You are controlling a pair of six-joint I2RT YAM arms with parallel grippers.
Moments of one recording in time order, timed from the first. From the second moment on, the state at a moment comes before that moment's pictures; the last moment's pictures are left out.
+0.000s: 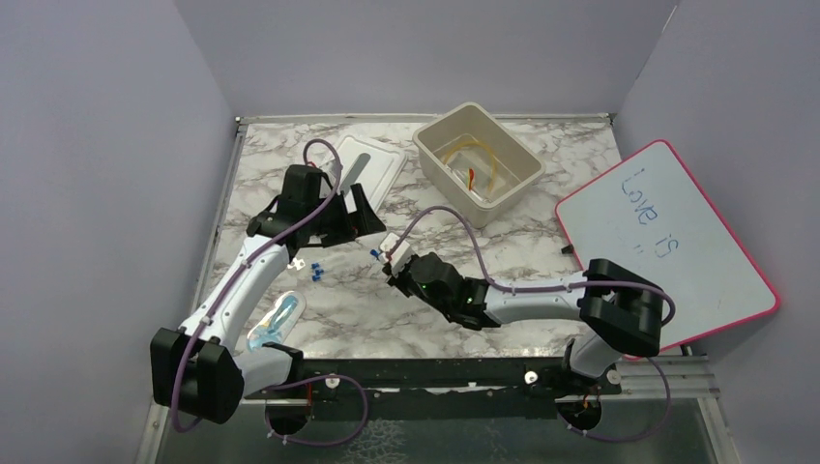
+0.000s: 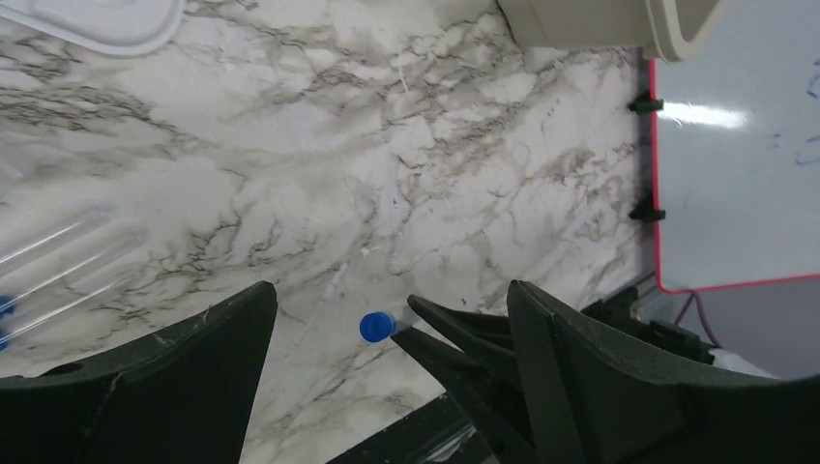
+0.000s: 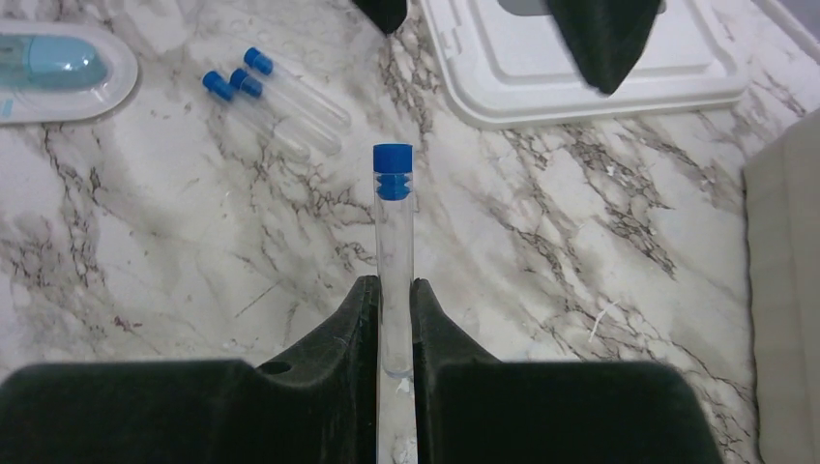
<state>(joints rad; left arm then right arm) -0.28 1.18 0.98 -0.56 0.35 -0.56 1.20 1.62 0.81 0.45 0.34 -0.12</state>
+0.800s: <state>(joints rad) -0.28 1.21 0.88 -0.43 0.59 -0.65 1.16 1.59 0.76 0.65 0.40 -0.13</state>
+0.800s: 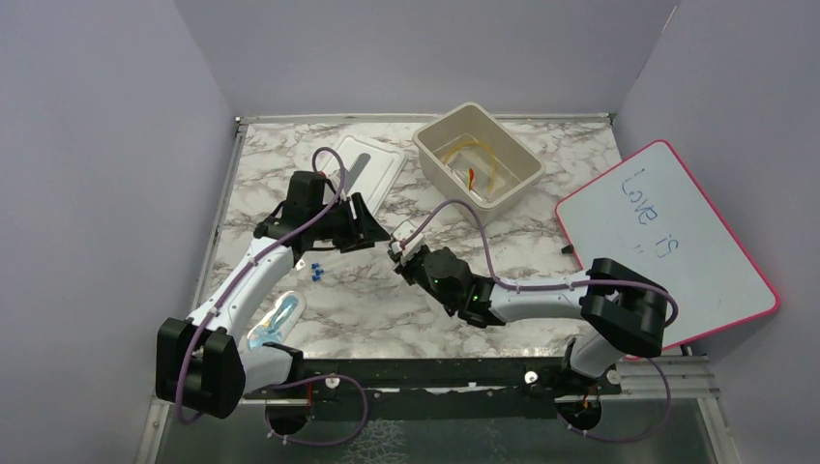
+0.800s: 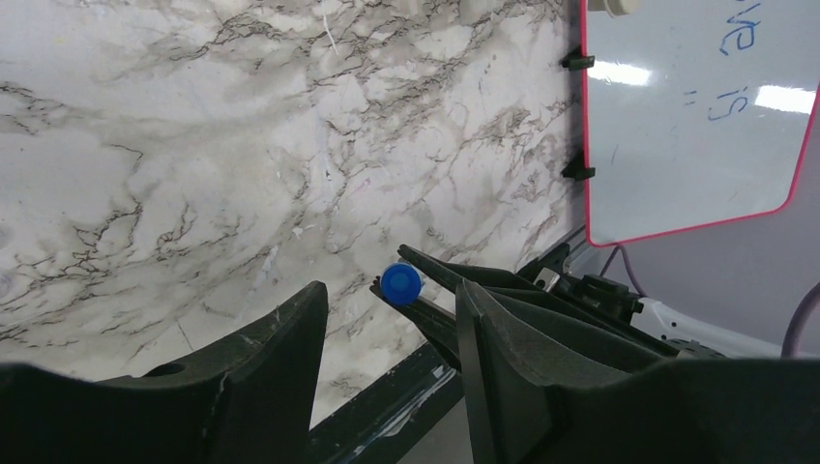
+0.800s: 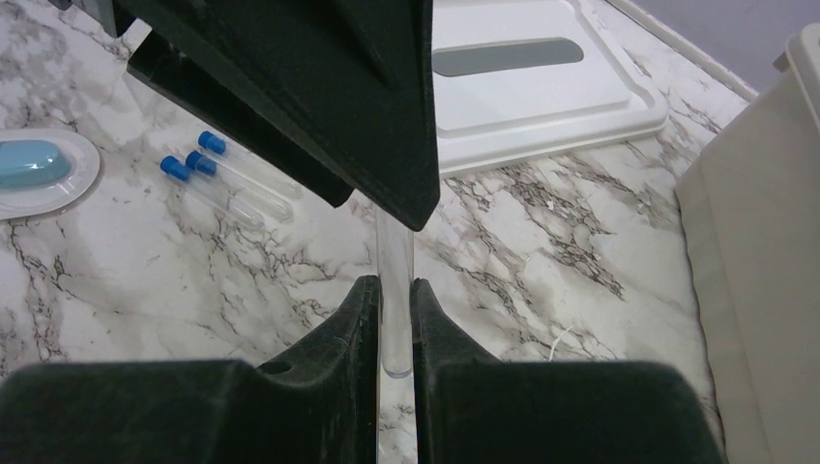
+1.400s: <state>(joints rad) -0.28 1.22 0.86 -0.36 0.59 -0.72 1.16 1.58 0.73 0.69 0.36 -0.15</state>
